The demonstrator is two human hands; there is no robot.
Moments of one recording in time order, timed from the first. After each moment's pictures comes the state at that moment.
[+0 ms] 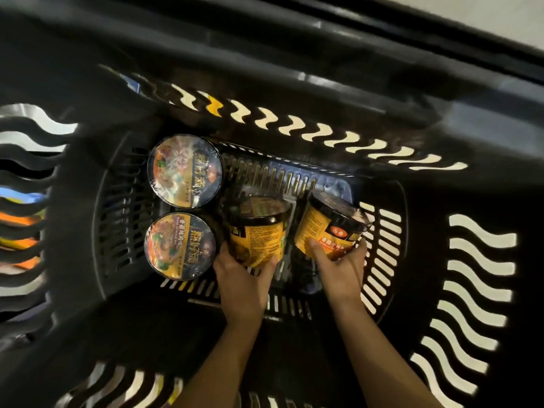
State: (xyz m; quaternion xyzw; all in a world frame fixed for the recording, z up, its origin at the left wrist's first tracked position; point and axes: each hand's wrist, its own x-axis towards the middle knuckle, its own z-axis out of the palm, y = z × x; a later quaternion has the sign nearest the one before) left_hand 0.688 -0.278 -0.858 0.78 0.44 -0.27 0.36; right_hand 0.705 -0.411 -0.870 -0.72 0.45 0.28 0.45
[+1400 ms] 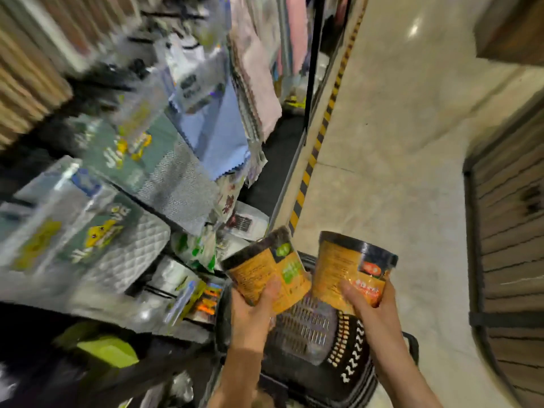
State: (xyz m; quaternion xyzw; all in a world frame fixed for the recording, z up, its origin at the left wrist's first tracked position) left_hand 0.704 -0.218 -0.256 0.56 0.42 -0.01 0.72; right_hand 0.729 -0.375 -0.252 -0.70 0.24 0.14 0.66
